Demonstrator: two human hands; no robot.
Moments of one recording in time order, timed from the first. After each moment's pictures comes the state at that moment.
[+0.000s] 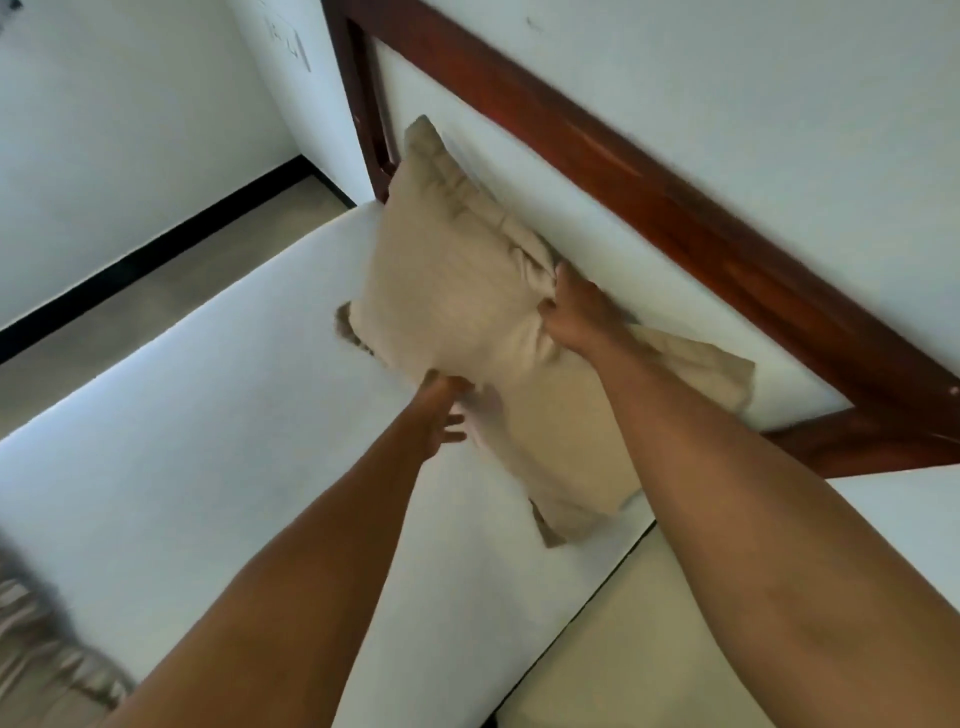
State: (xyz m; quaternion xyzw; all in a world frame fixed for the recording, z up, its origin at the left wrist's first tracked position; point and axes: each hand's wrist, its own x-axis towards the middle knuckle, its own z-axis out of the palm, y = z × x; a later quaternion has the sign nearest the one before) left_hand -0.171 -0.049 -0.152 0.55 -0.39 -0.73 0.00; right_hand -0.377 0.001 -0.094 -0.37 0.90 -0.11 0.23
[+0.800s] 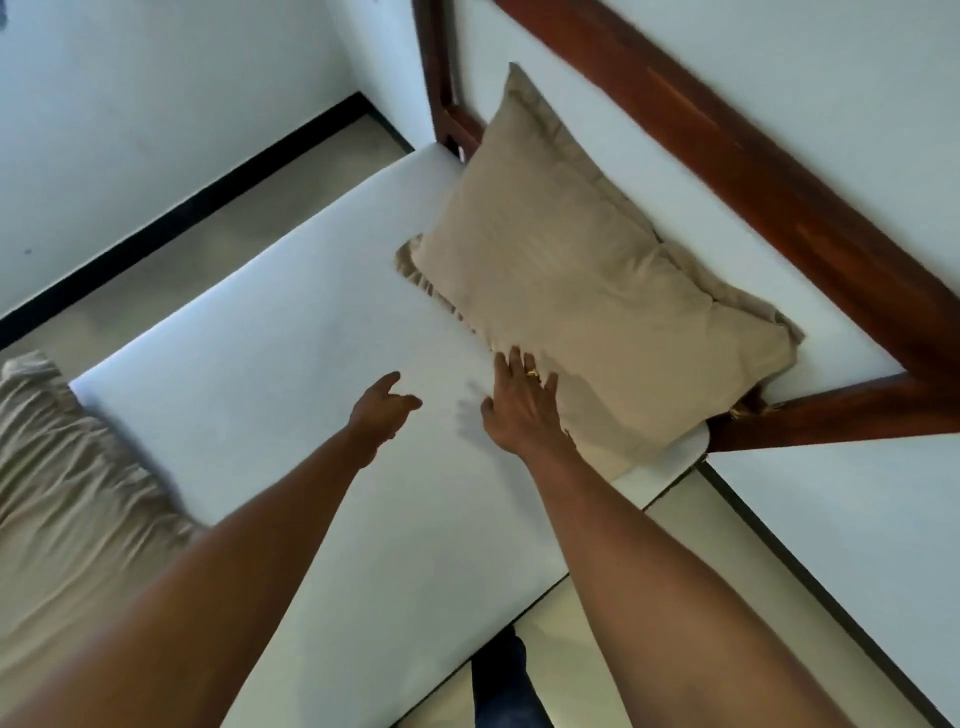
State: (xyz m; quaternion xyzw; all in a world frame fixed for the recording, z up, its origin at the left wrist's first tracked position) left_hand 0.003 -0.051 -0.150 0.66 -0.50 -0.56 -0.03; right_hand -0.178 0.062 -0.149 -0.50 0.82 0.01 0.28
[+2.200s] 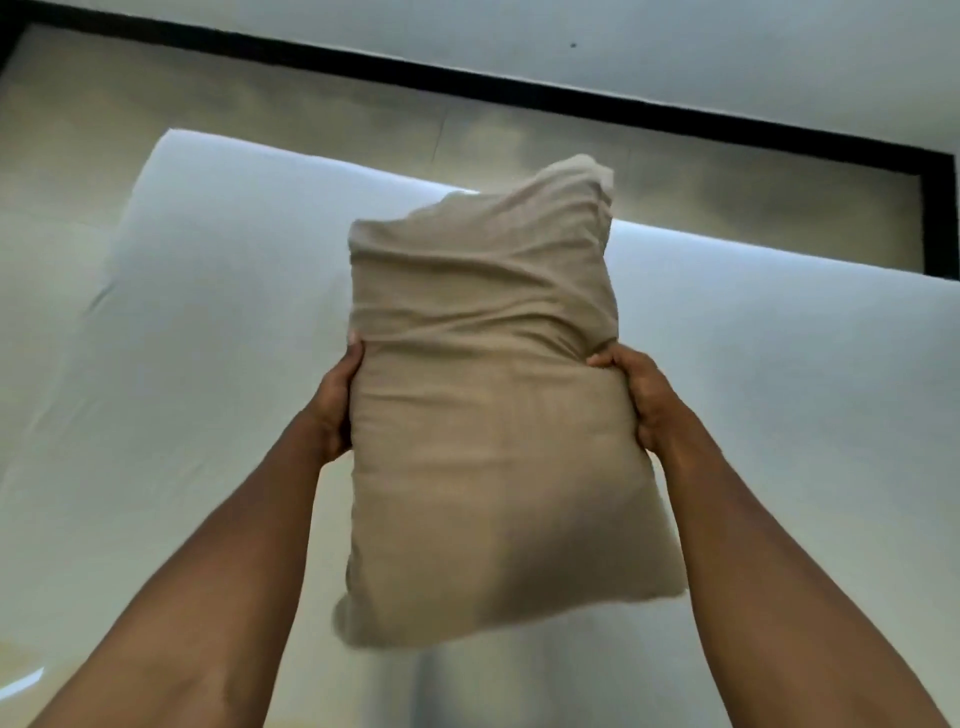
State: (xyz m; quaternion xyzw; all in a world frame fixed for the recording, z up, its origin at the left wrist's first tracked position) left_hand 0.779 -0.068 -0.200 0.65 -0.03 -0.66 0.38; right_hand 0.446 -0.183 -0.179 -0.31 0.61 -0.15 0.71
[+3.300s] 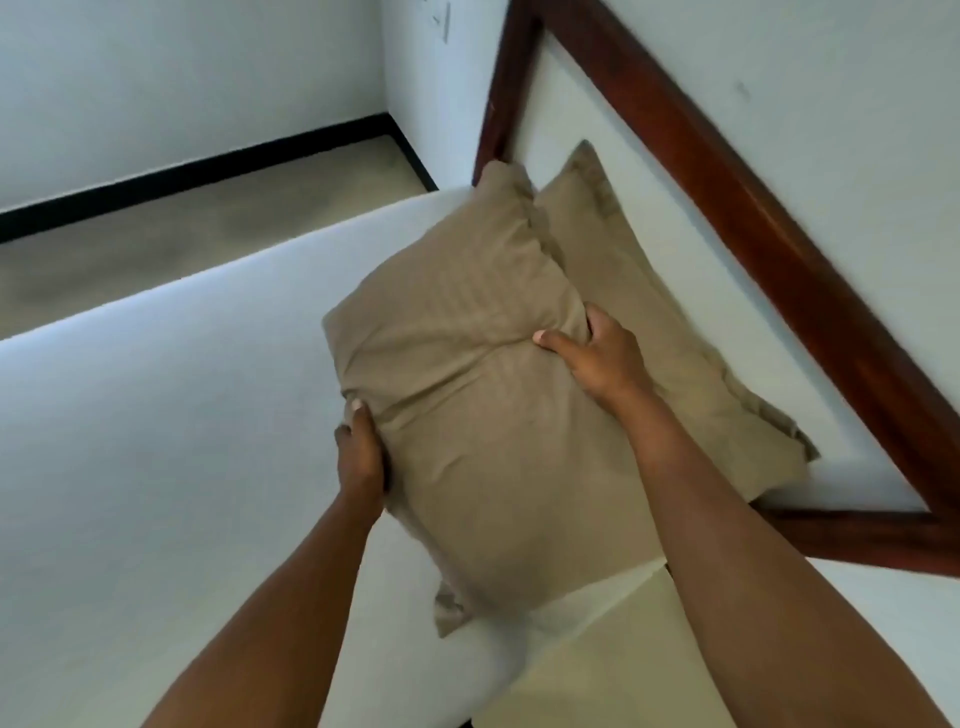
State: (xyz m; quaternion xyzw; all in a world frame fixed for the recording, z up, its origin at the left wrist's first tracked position) left_hand 0.030 -0.071 -0.182 0.70 -0.23 -0.63 0.24; right_hand -0.245 -0.044 -0.060 -0.38 0.85 -0.26 0.27
